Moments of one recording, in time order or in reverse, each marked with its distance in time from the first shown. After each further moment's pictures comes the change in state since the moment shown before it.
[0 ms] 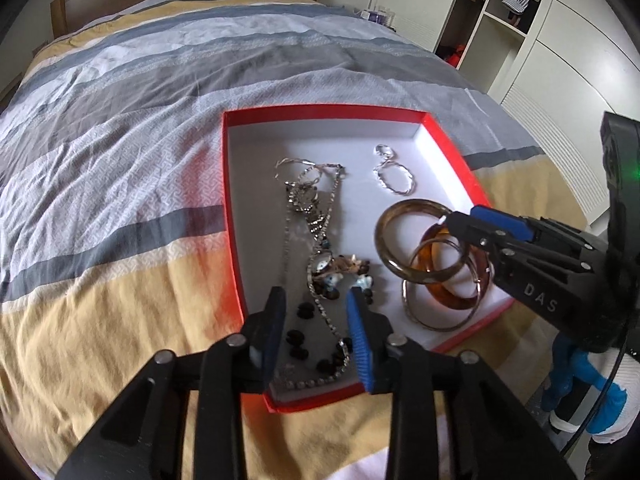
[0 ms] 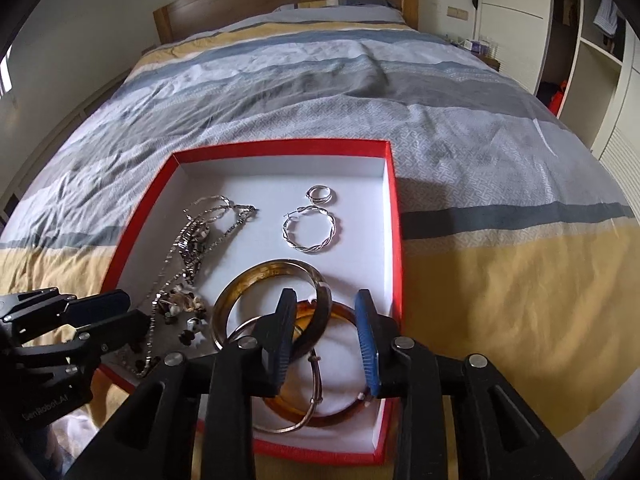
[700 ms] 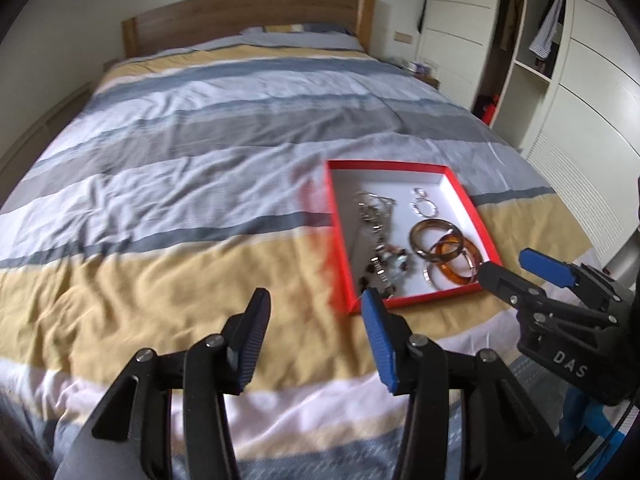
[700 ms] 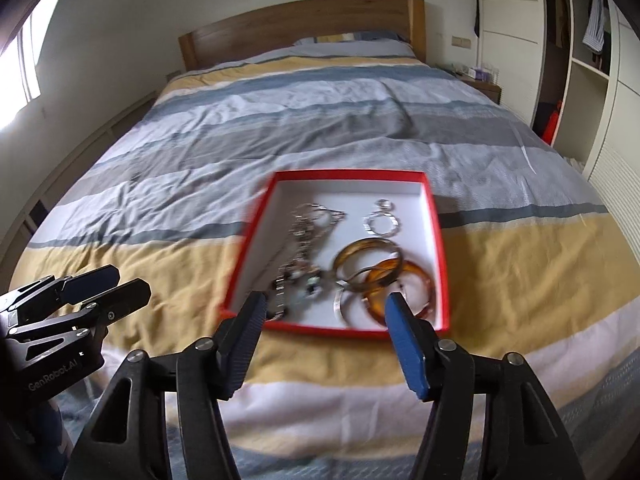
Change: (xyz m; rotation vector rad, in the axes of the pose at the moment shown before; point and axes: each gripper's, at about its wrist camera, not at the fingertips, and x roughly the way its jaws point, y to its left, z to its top) left arm -0.143 0.025 -0.061 -0.097 -0.187 0.186; right arm -0.119 0.078 -0.045 -0.010 -0.110 0.043
